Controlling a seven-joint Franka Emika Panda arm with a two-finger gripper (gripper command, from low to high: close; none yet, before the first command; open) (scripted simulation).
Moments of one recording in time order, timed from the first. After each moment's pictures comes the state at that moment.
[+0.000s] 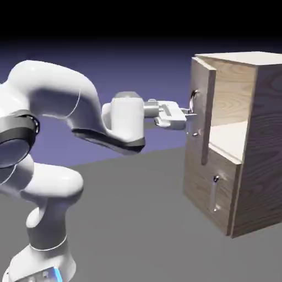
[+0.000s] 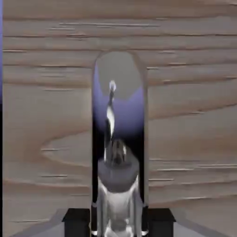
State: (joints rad) arm 0.91 -0.82 -0.62 -2.73 -2.25 2.01 -0.34
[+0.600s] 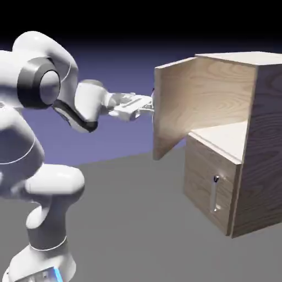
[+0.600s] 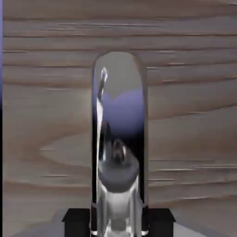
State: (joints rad) arm 1.10 -0.44 -0.20 -2.55 -1.48 1.28 -0.21
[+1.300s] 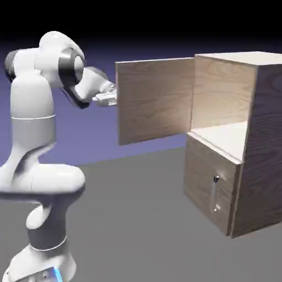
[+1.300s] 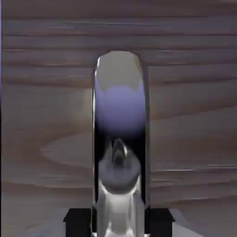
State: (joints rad) arm 1.15 0.22 -0.13 -1.80 -1.02 0.76 -0.11
